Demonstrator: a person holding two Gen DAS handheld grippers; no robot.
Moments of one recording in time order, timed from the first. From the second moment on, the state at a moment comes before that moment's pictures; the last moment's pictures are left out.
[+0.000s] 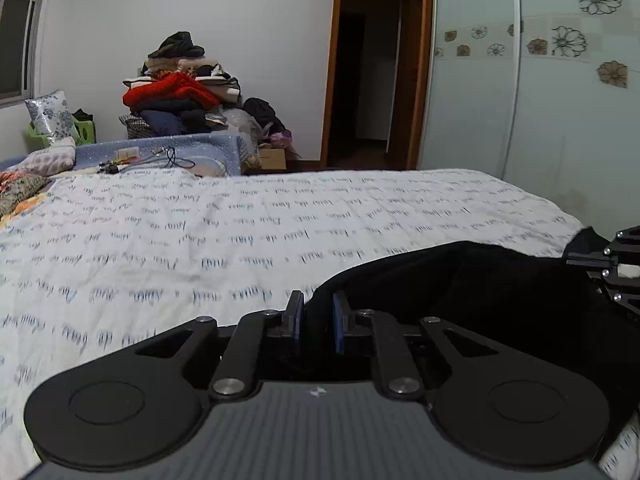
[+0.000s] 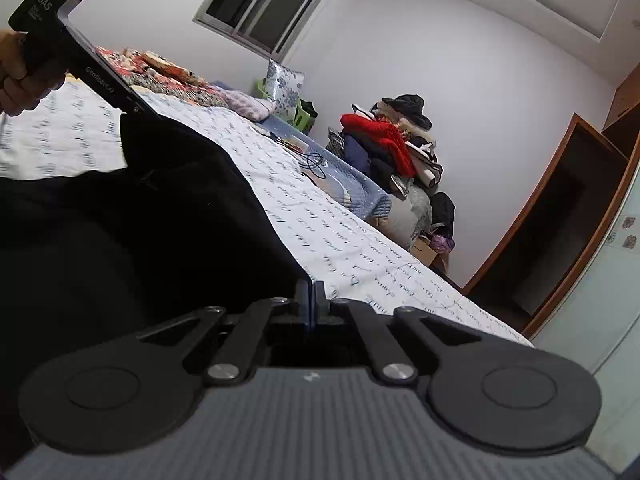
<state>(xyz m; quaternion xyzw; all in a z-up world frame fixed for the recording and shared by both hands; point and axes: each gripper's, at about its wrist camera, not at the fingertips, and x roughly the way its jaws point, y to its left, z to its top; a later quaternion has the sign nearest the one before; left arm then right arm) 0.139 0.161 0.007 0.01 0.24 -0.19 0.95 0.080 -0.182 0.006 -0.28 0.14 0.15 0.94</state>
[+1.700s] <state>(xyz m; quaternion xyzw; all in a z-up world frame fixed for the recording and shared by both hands) 0.028 0.018 -0.008 0.13 0.31 -0.35 0.88 -0.015 -0.278 0.006 -0.10 0.28 0.10 0.95</state>
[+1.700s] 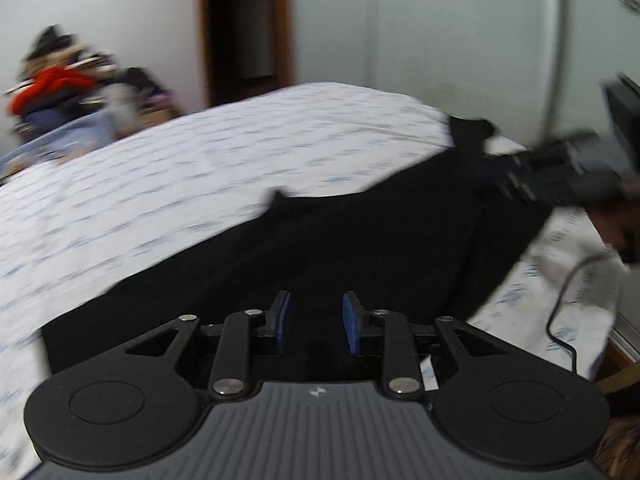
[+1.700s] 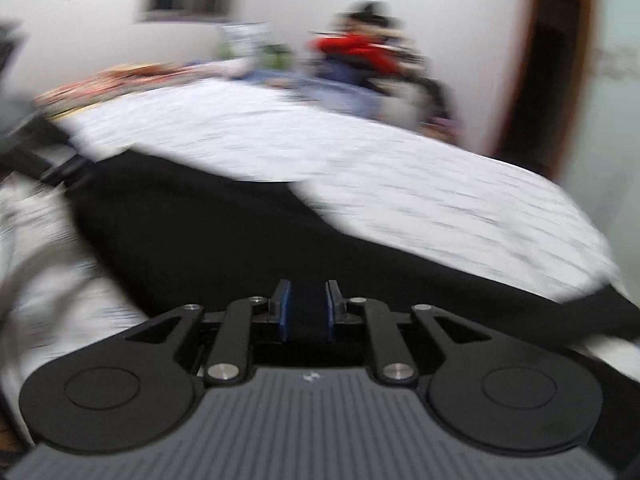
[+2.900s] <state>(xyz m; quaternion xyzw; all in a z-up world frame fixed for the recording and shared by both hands) 0.046 -0.153 -0.051 0.11 0.34 -0.48 0.80 0.089 -0.559 0.022 0.02 0.24 -0.24 0.94</state>
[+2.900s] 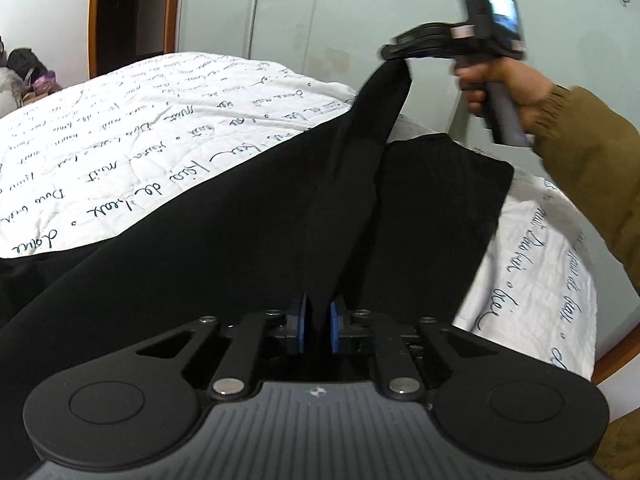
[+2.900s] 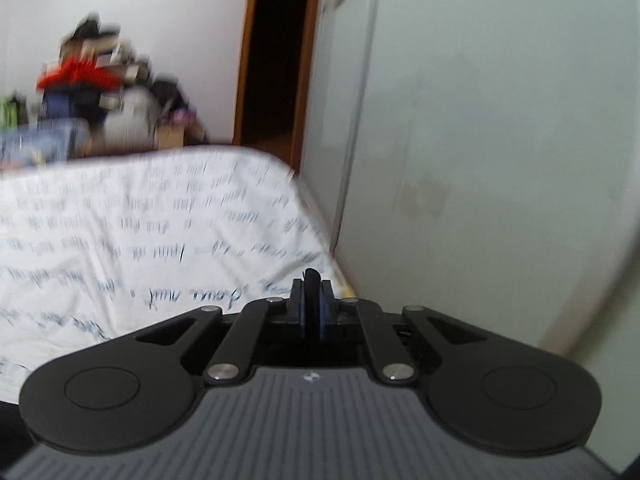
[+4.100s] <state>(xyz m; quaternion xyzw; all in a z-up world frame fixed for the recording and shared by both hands) 0.024 -0.015 -0.027 0.07 0.35 -0.36 0.86 -0.044 -0.277 -0.036 -0.33 0.23 0.02 0.92</state>
